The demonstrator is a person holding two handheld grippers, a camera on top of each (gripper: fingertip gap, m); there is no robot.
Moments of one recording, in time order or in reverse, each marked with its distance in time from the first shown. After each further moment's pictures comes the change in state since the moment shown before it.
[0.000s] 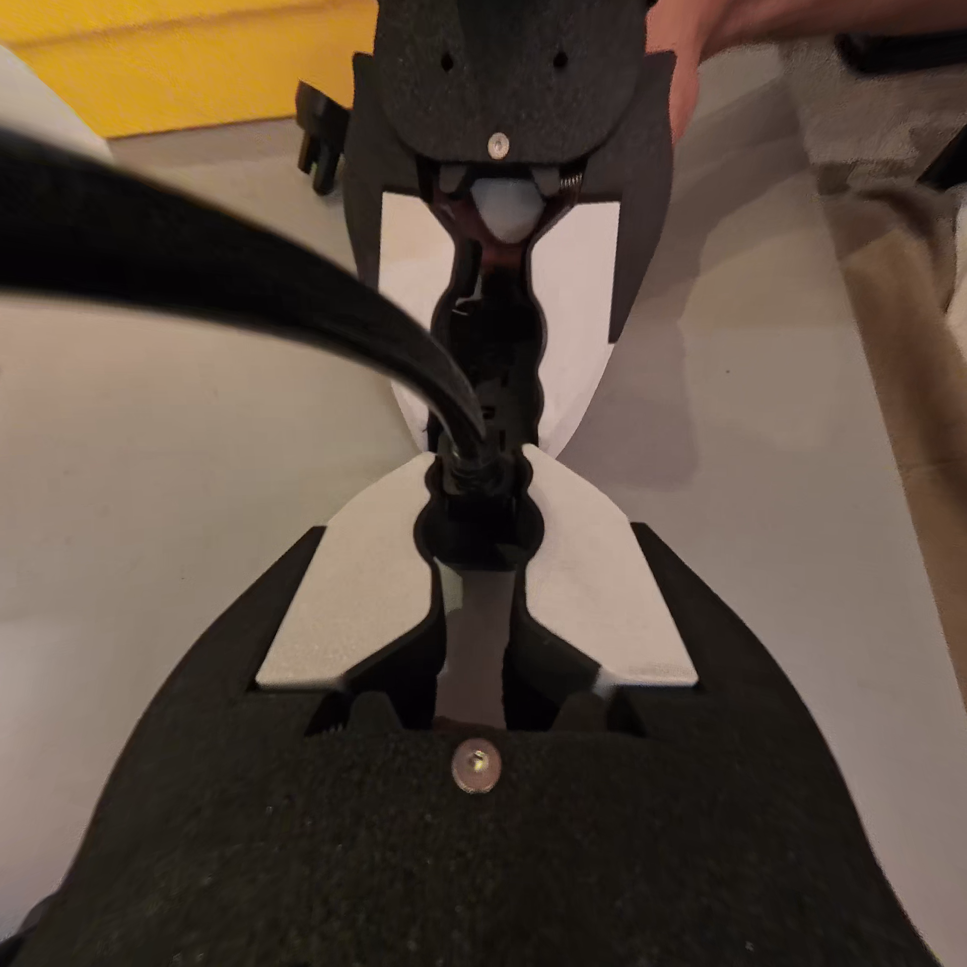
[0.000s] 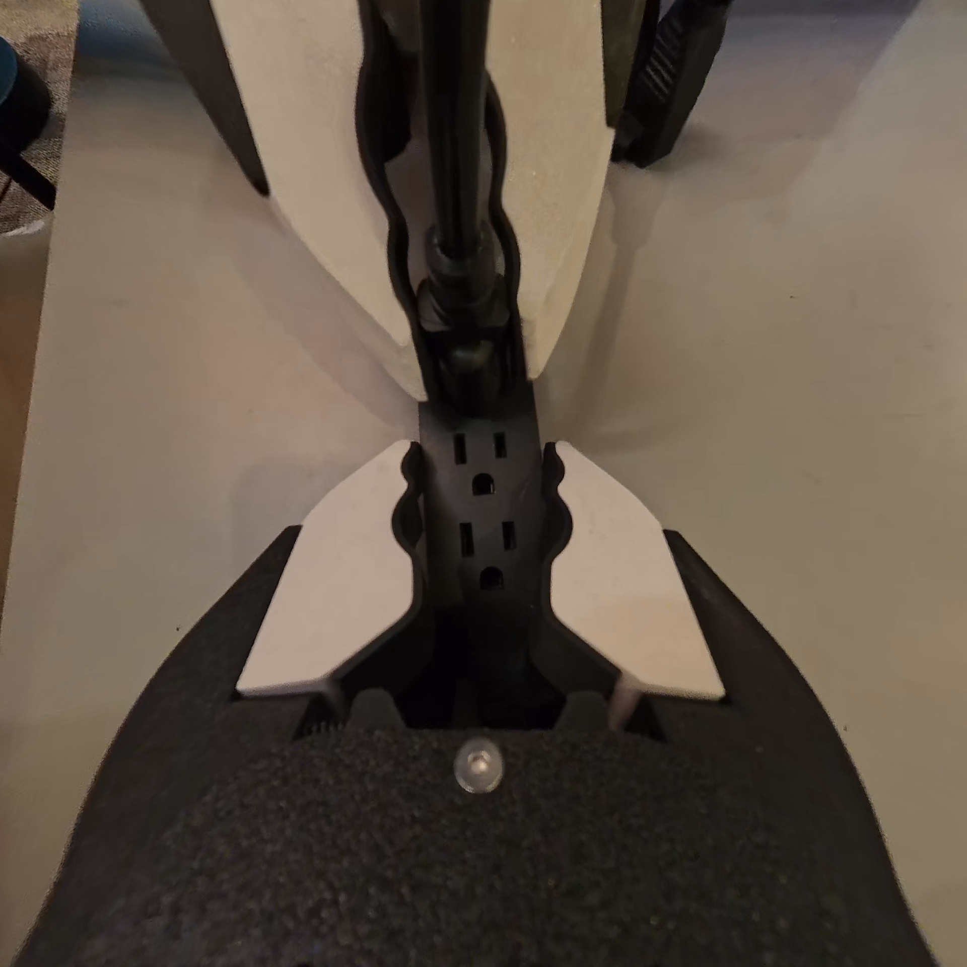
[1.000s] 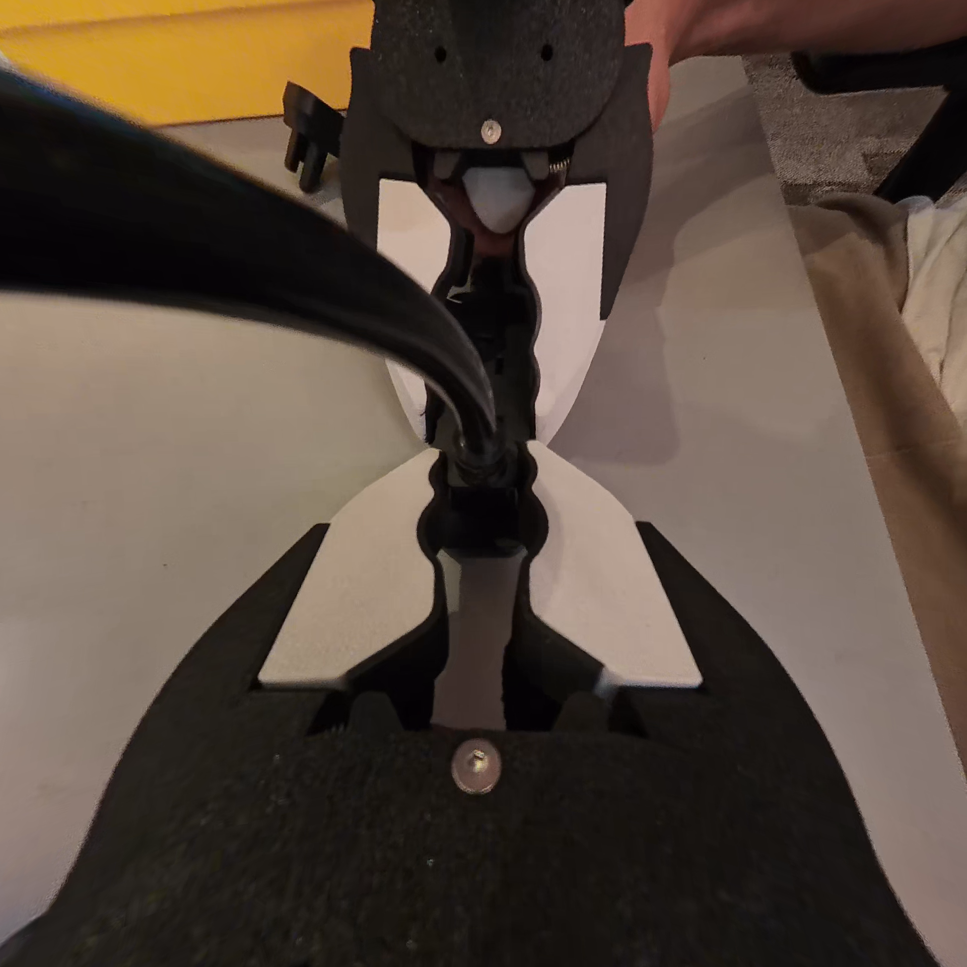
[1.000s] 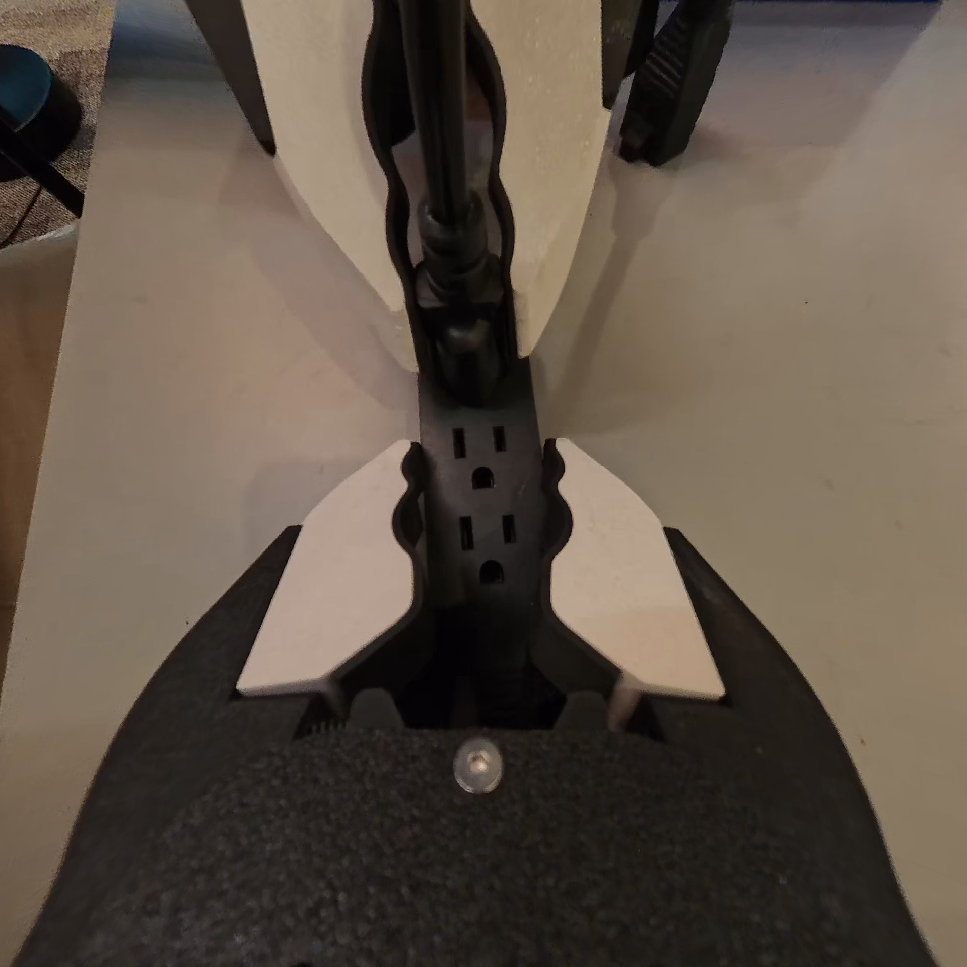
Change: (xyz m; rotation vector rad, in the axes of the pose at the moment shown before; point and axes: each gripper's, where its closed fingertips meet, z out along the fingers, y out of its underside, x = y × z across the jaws) left arm 0.004 0.006 -0.007 0.022 0.039 -0.010; right arm -0.004 0.000 0.000 0.020 -0.026 -0.006
